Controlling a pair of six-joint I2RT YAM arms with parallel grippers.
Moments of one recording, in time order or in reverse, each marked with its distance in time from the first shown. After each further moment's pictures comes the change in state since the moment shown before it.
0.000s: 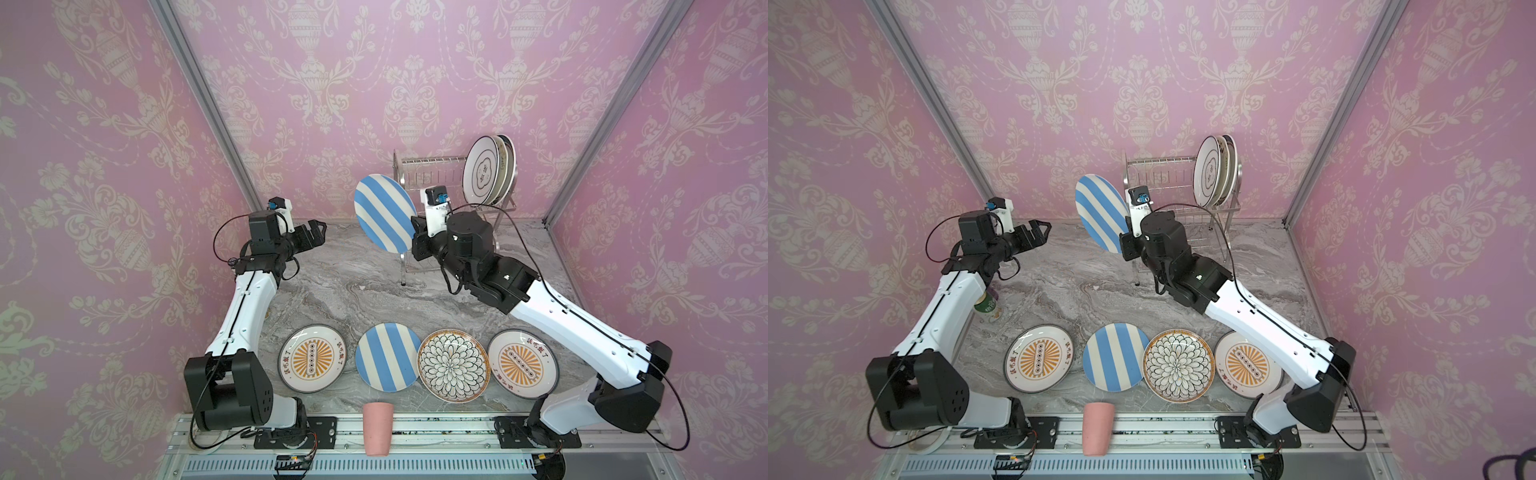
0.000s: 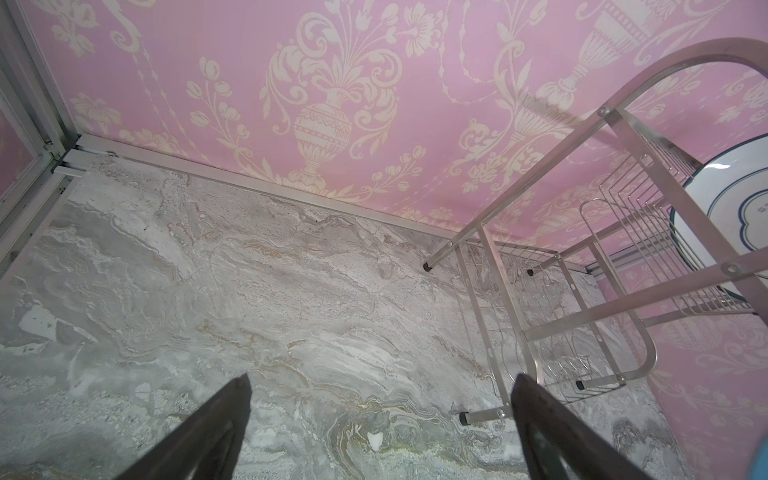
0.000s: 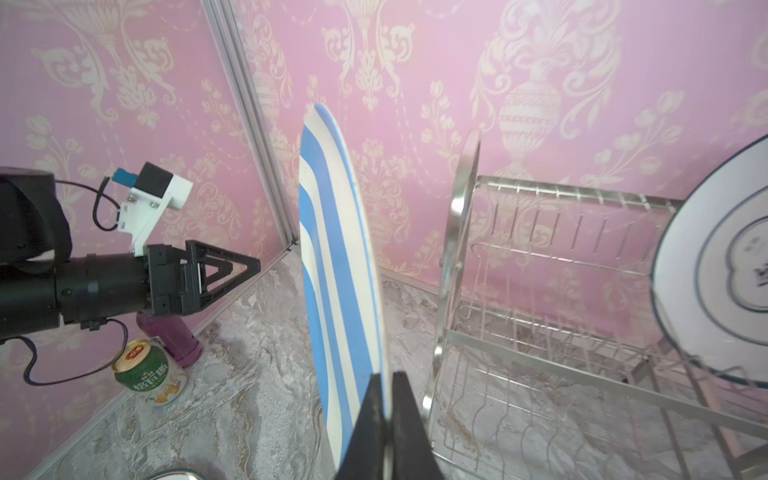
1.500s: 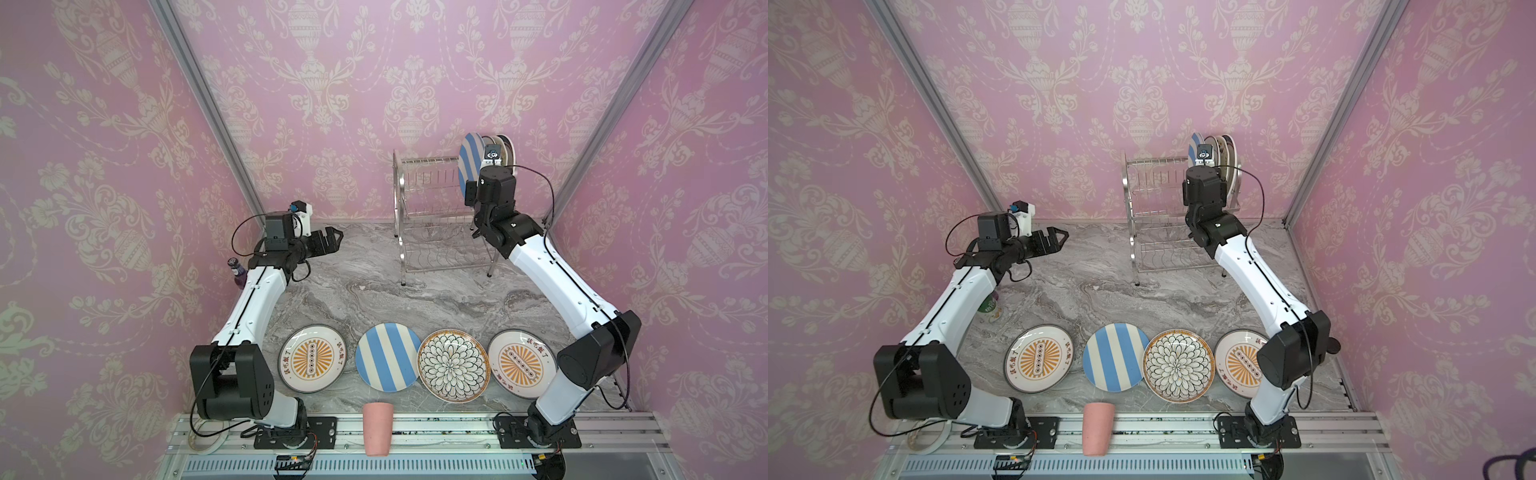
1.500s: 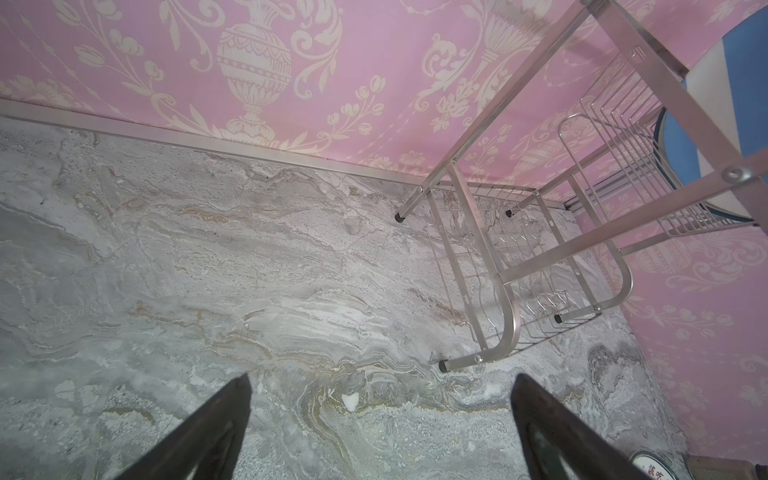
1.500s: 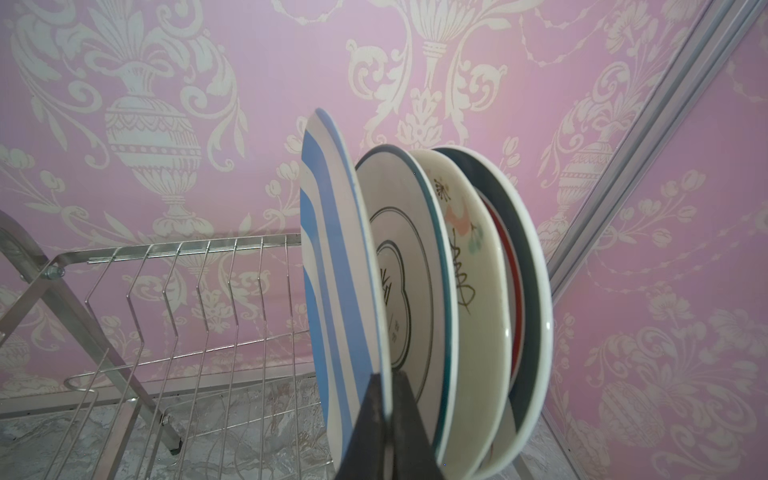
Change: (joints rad) left arm -0.075 0.048 0.019 -0.075 0.055 0.065; right arm -0.430 0.277 0.219 0.056 0.257 -0.116
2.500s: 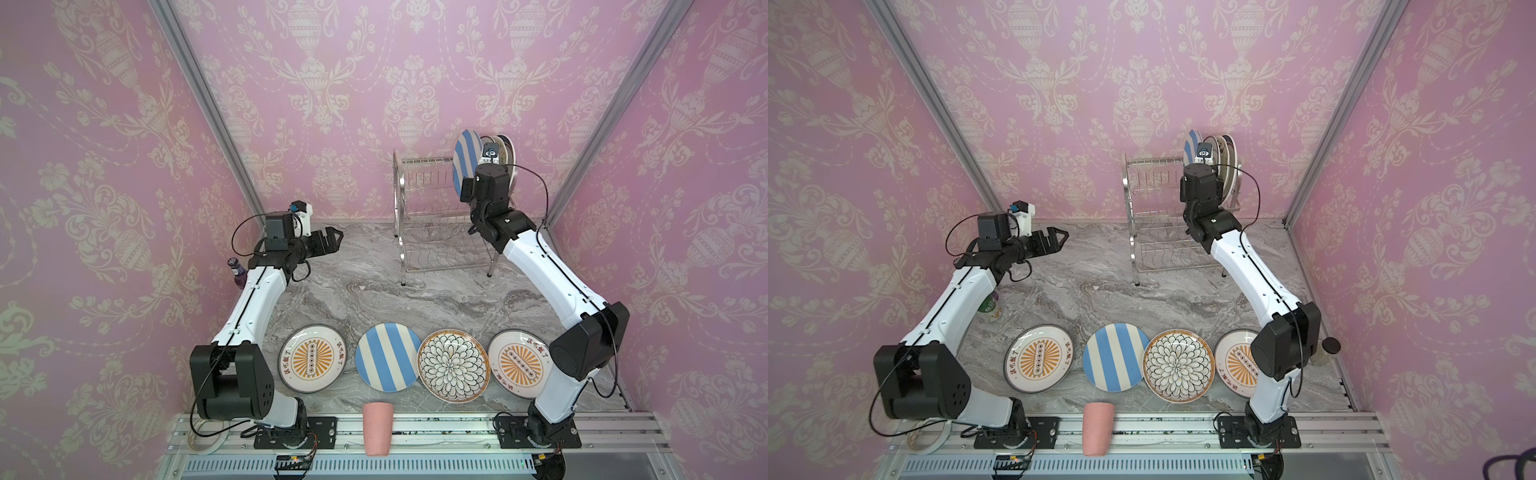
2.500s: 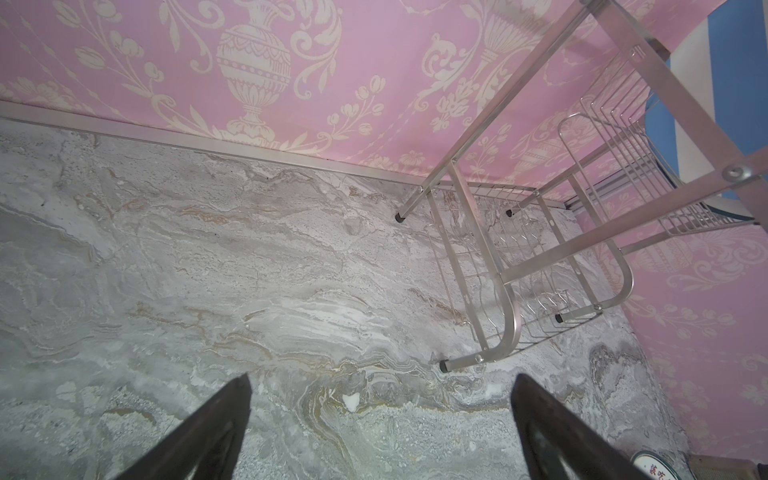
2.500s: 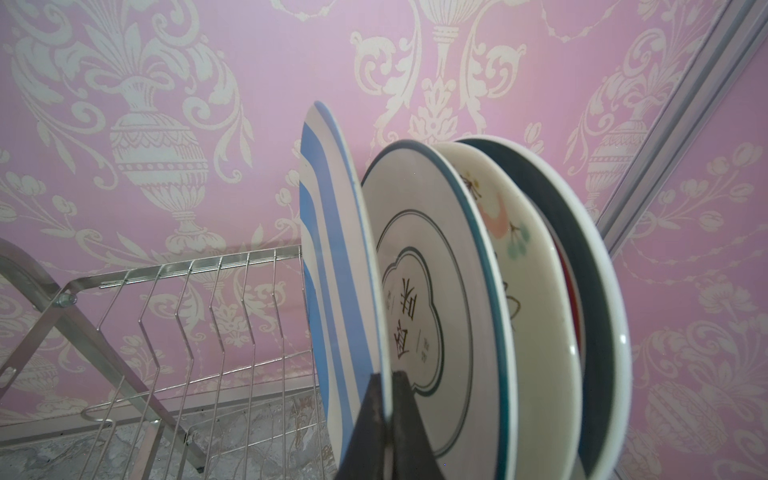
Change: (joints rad) left arm 0.000 0.000 0.000 0.001 0.000 0.004; right arm -0.011 0.069 0.050 0.013 -0.035 0.071
